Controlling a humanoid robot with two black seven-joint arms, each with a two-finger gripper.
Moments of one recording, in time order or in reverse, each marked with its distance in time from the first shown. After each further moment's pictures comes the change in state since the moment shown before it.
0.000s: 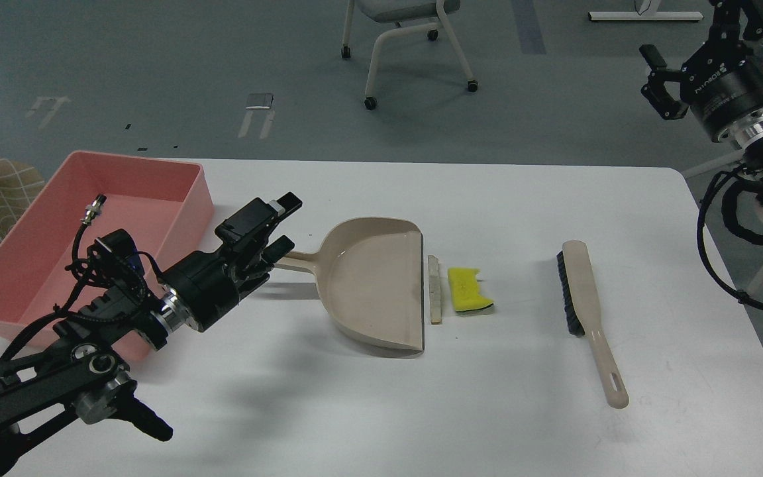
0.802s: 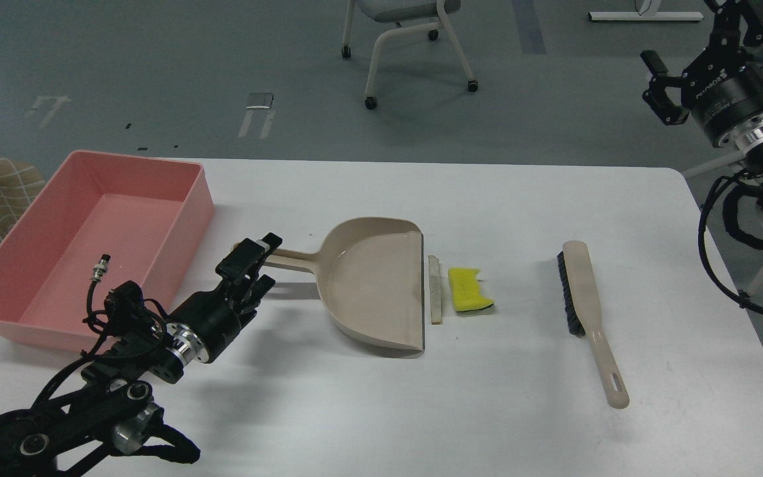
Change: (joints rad) left arm 0.112 -0.185 -0.045 0.225 0.032 0.070 0.002; right arm -0.012 -0.003 0.000 -0.003 -0.001 0.000 0.000
